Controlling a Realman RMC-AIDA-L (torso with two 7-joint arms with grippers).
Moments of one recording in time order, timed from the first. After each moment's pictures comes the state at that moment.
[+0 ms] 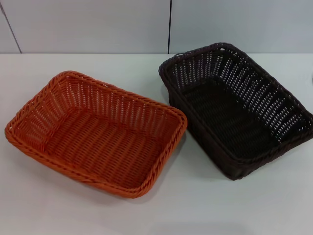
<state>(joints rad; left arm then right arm) -0.17 -2.07 -1.38 -0.35 2.46 1.11 -0.10 0.68 1.85 -0.65 -1.47 -2.21 -2.07 2.22</state>
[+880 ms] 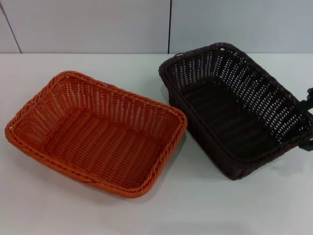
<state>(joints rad) -0.17 -2.07 -1.36 -0.35 2.47 1.09 -0.16 0.66 1.96 -0.96 -1.58 -2.46 -2.02 1.78</state>
